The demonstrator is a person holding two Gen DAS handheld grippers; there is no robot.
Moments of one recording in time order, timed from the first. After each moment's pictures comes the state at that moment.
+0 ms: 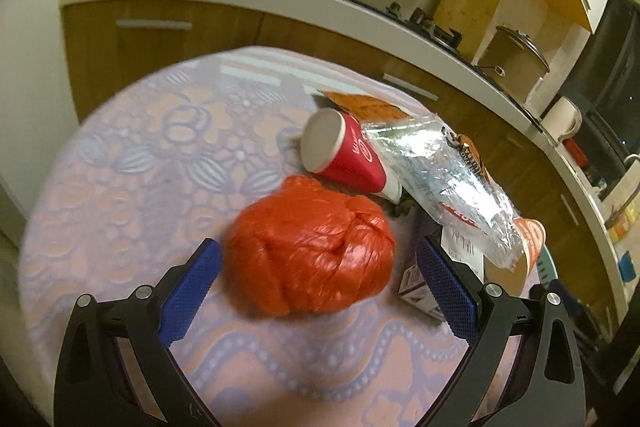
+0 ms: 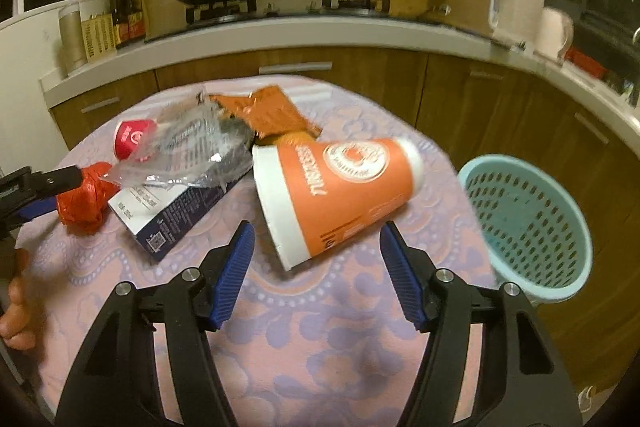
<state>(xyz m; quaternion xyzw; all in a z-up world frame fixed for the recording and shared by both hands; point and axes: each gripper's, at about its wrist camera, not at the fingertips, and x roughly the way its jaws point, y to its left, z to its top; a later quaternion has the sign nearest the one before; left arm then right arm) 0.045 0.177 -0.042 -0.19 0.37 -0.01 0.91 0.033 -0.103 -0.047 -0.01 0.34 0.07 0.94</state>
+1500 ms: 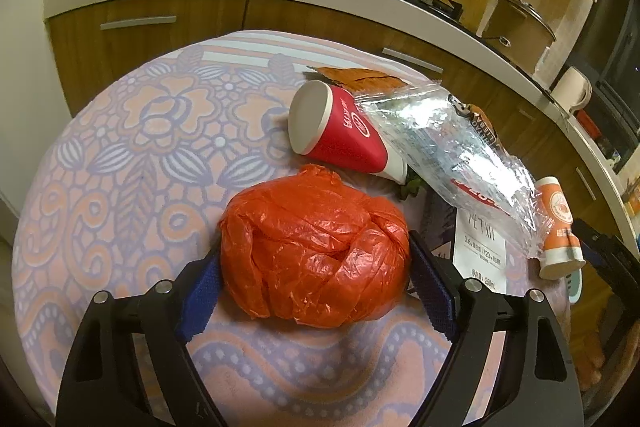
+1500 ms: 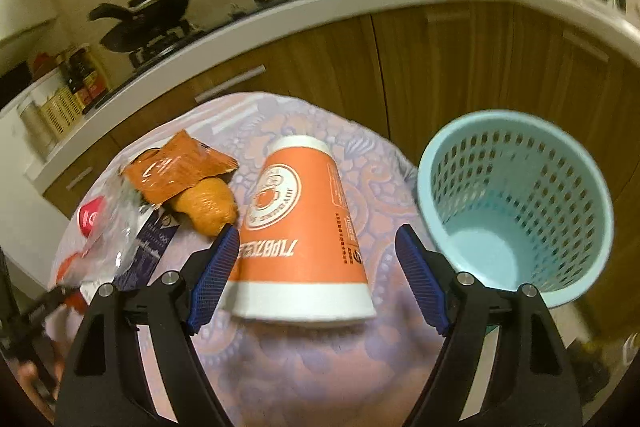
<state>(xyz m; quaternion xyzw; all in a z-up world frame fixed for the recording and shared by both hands) 0.055 0.158 -0.053 -0.15 0.39 0.00 0.91 0.101 -0.206 -0.051 0.14 0.38 0.05 0.91</state>
